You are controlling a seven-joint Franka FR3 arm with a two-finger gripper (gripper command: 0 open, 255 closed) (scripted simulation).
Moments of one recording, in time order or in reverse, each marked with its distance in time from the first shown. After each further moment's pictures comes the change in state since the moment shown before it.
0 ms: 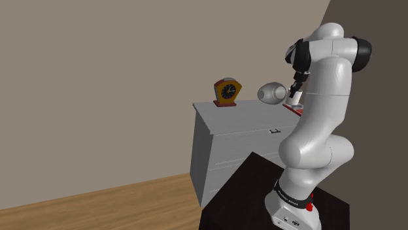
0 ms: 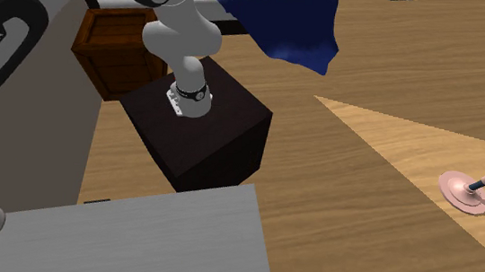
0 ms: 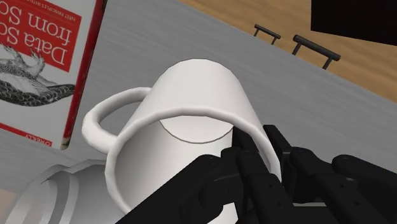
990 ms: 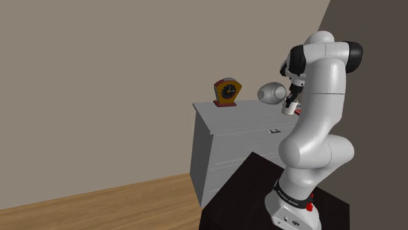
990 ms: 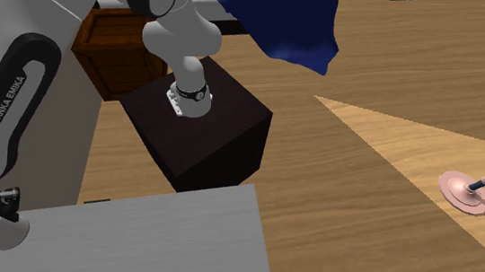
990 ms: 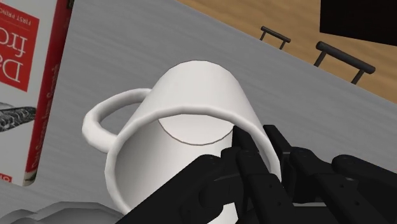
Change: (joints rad) arm -0.014 0.068 0.028 -0.119 0.060 0.171 -0.043
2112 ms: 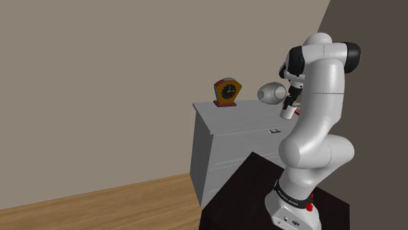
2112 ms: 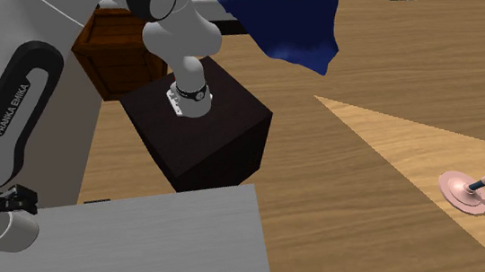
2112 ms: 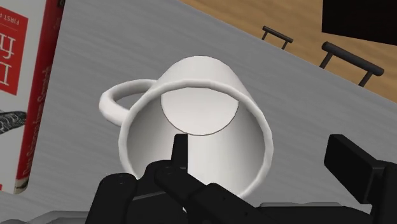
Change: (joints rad) arm -0.004 0.018 0.008 -0.014 0.015 0.029 -0.008
